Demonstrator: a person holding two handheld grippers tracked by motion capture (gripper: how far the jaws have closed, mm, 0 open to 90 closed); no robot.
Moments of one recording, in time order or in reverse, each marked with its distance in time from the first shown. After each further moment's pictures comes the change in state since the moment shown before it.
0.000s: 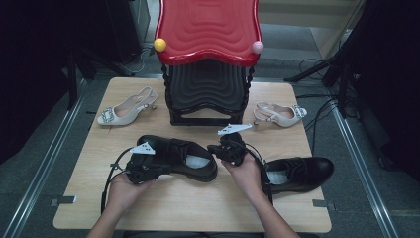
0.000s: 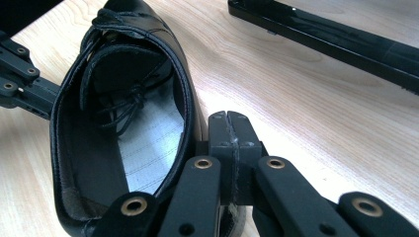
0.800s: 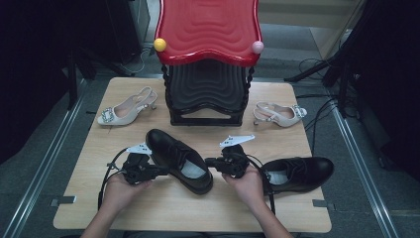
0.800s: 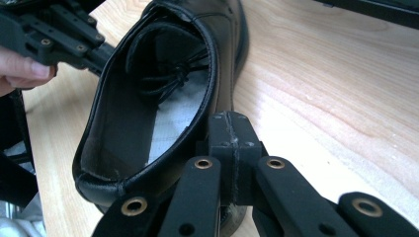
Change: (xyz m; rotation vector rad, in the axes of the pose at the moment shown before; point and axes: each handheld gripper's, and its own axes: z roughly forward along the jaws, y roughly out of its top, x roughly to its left) left arm 0.005 -0.001 -0.006 0.031 -0.012 -0.001; right arm 0.018 -0.025 -0.012 0.011 0.129 0.002
